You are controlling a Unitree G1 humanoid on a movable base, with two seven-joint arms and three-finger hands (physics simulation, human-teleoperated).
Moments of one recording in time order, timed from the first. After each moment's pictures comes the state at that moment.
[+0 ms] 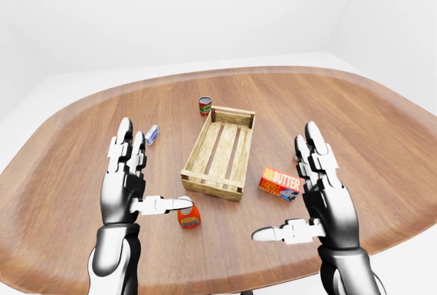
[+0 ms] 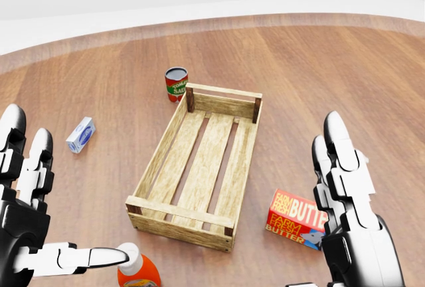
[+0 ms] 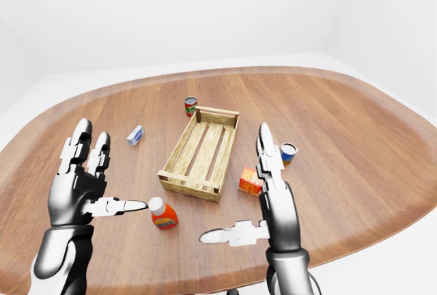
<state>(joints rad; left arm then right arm) 0.22 0.00 0.12 -0.61 -0.11 0.09 -0.12 0.44 -0.06 0.21 -0.85 -0.15 0.08 0.00</state>
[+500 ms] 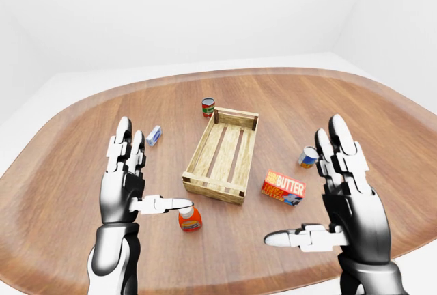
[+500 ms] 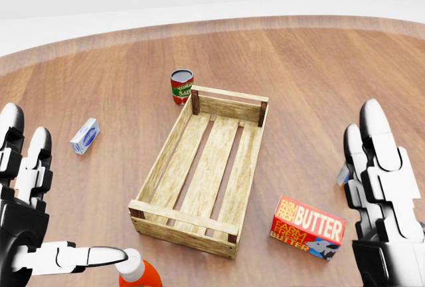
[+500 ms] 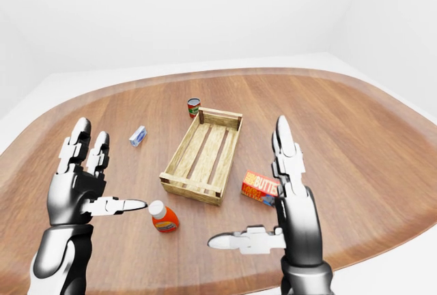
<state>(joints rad) 0.21 0.00 0.12 -0.60 -0.11 0.09 -0.12 0.48 -0.06 0.16 -0.97 -0.18 0.09 0.02</state>
